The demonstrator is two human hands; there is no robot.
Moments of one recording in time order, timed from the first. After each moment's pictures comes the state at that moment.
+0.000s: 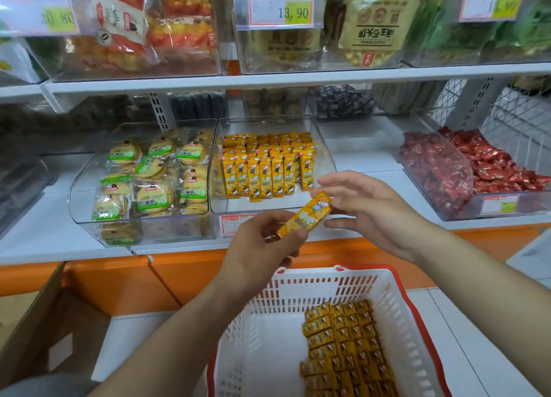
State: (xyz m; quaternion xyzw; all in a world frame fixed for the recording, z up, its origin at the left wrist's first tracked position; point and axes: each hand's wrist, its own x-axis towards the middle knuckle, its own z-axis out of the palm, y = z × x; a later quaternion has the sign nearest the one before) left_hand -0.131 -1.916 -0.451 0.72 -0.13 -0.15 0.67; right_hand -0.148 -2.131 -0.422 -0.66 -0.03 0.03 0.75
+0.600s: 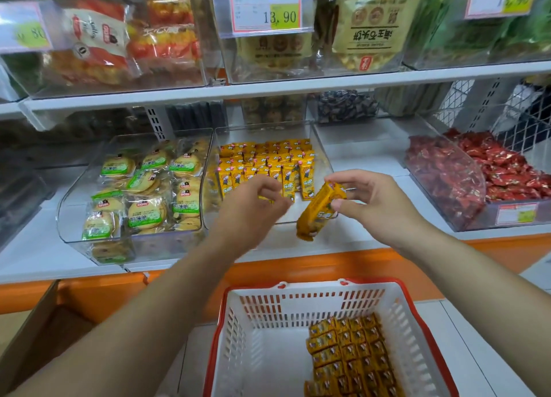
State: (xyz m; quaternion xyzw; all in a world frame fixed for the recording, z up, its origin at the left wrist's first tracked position) left_hand -0.050 -1.936 -0.430 0.87 -0.17 -0.02 0.47; right_hand -0.116 -2.149 -0.427 -0.81 0.00 -0.11 0.58
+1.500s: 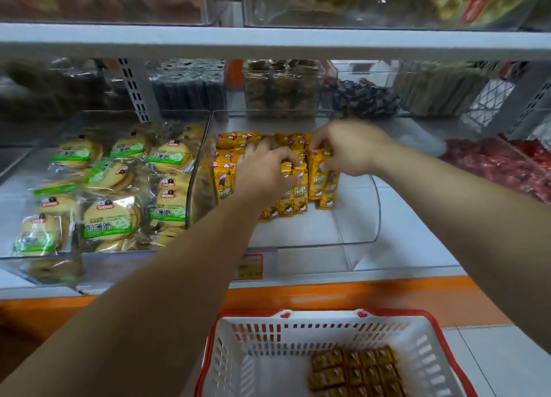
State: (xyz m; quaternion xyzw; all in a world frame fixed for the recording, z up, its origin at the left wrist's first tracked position) left_hand 0.117 -1.981 -0.502 0.94 -0.22 0.12 0.23; right_hand 0.079 -2.157 -0.425 -1.00 -0.07 -0.05 0.01
